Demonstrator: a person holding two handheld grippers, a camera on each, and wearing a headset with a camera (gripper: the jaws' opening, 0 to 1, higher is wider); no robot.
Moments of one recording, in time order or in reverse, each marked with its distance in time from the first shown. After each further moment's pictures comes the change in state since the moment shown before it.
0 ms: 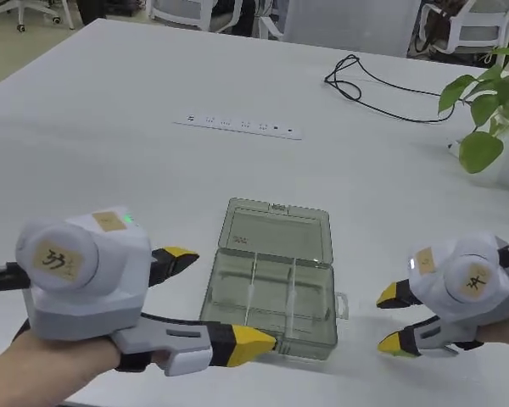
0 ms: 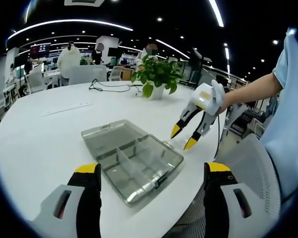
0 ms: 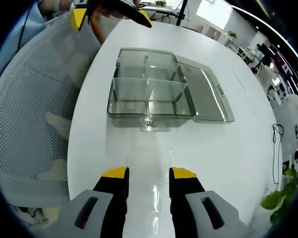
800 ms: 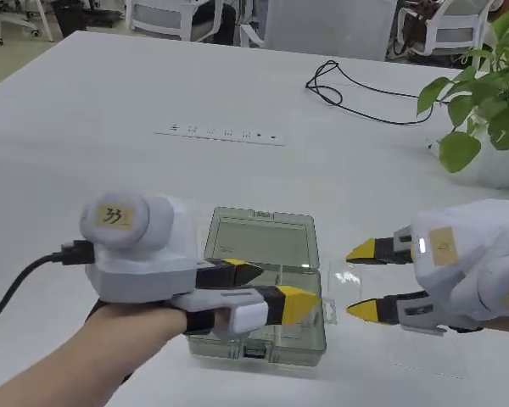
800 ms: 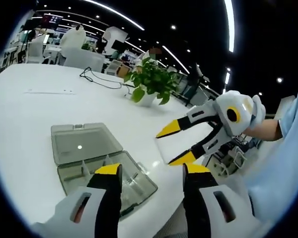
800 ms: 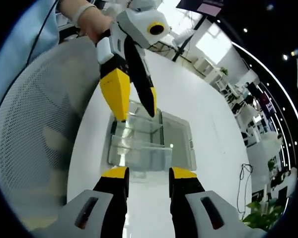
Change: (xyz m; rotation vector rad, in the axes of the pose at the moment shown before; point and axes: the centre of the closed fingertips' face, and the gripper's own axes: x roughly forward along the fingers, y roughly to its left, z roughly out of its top) left arm 0.054 -0.034 0.038 -0.265 -0.037 -0.151; right arm -0.064 -0.007 0.091 -0.199 -0.200 -0.217
